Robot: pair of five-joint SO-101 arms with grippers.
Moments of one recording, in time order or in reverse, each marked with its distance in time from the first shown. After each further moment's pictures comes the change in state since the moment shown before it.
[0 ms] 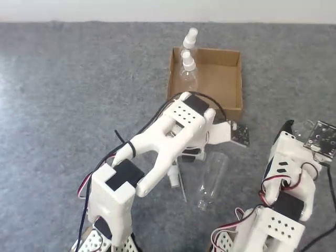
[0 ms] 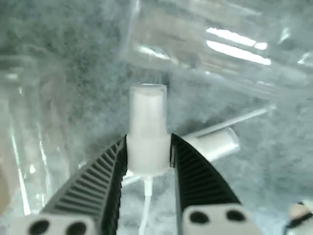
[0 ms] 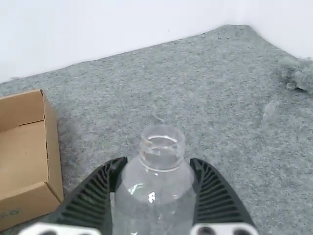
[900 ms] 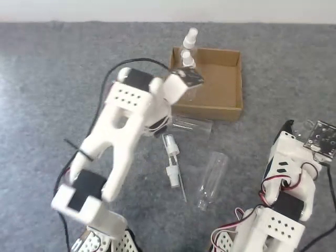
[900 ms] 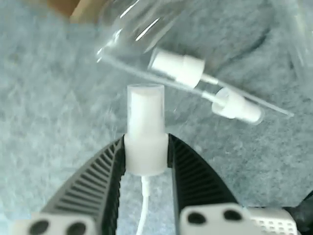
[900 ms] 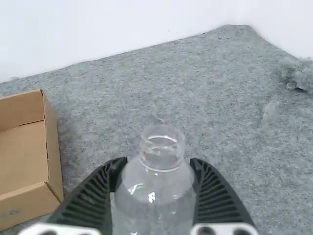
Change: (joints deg) left arm -18.8 -18.4 3.0 6.6 22.9; right arm 0.0 0.0 0.0 0.0 0.0
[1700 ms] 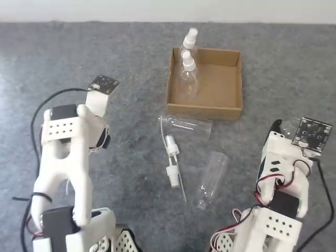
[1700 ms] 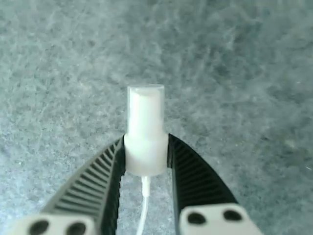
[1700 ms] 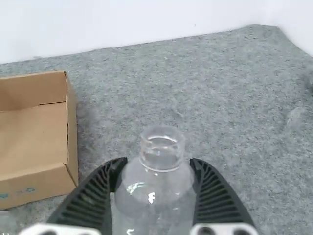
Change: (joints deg) left arm -30.7 -19.9 37.4 -22.7 0.9; right arm -4.7 0.0 1.4 0.0 3.2
